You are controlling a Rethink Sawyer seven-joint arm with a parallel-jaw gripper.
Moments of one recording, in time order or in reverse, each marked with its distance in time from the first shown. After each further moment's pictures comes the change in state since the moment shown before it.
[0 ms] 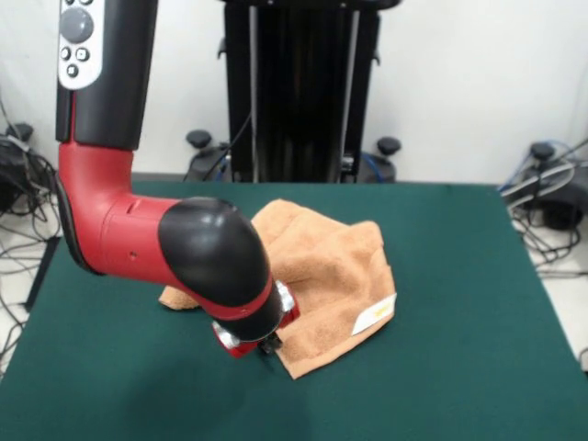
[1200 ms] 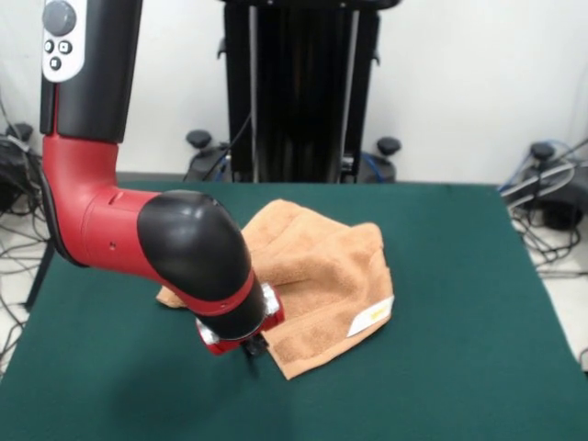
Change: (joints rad) arm -0.040 -0.008 0.011 0.021 -0.002 -0.038 0.092
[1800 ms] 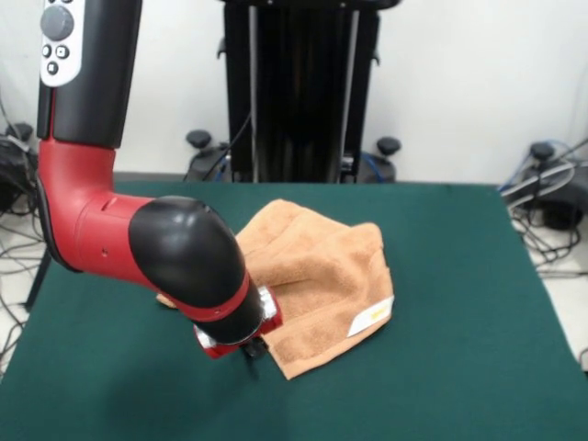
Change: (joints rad) arm 0.002 0.023 -0.002 -0.046 0.028 0.049 0.001
